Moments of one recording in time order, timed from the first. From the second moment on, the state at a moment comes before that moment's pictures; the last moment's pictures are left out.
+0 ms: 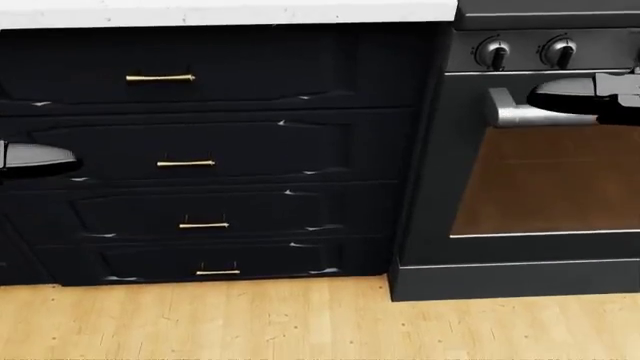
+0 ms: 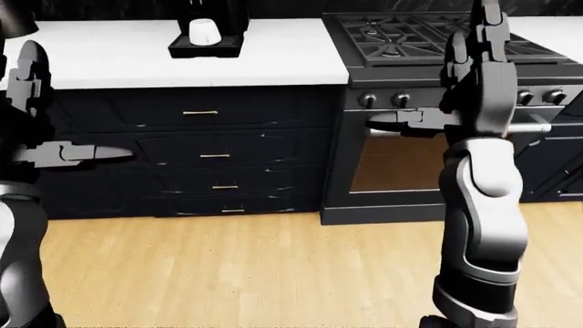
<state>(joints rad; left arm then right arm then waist) -0.41 0.36 0.35 -0.57 -0.18 0.47 -0.02 -0.54 -0.45 -0.35 -0.26 0.28 0.38 -0.01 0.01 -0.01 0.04</state>
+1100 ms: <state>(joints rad) -0.42 0.38 0.35 -0.59 -0.20 0.50 -0.01 -0.53 -0.48 -0.38 -0.28 0.29 0.40 0.00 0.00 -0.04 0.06</state>
